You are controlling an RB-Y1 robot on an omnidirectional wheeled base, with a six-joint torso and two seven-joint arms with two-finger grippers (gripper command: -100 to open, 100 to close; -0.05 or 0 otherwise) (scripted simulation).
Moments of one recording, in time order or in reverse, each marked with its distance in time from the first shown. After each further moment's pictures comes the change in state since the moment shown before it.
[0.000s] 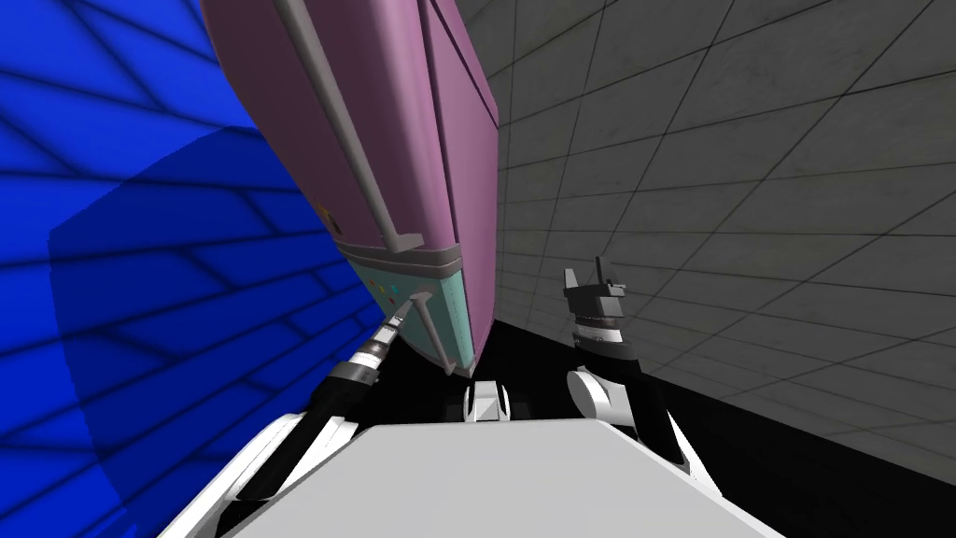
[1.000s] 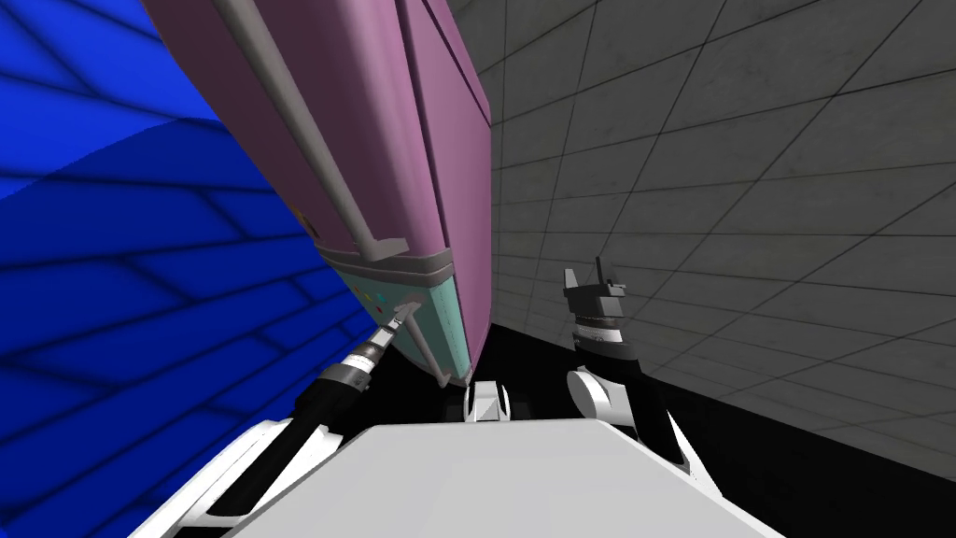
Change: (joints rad) left arm 0.054 0.103 0.018 -0.087 -0.032 0.148 0.003; right arm 0.000 0.000 0.000 0.000 0.000 0.000 0.000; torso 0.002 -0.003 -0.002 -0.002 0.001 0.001
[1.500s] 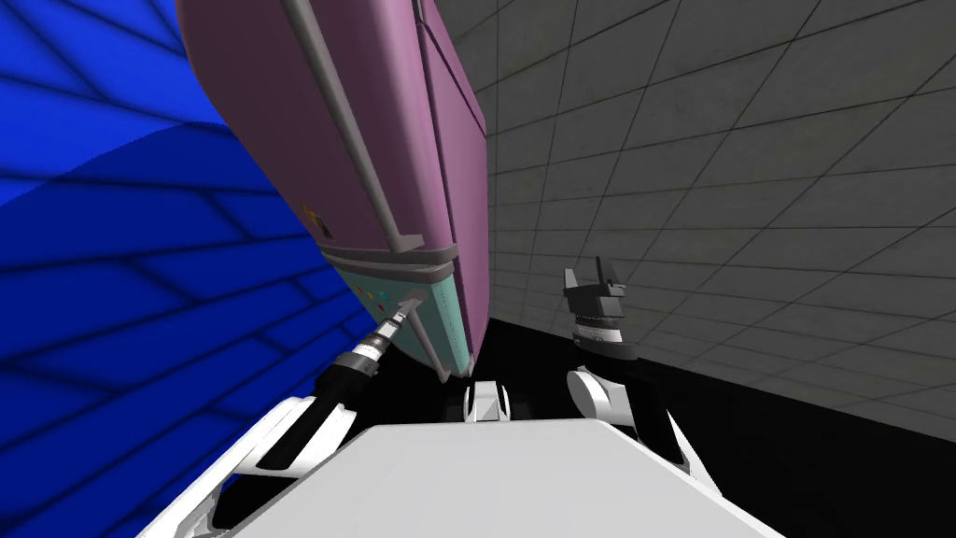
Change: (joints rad) left arm -0.116 0.020 -0.011 0.112 -0.049 -0.074 0.061; right arm 0.000 0.000 0.000 0.000 0.000 0.000 0.000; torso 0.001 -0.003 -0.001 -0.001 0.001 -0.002
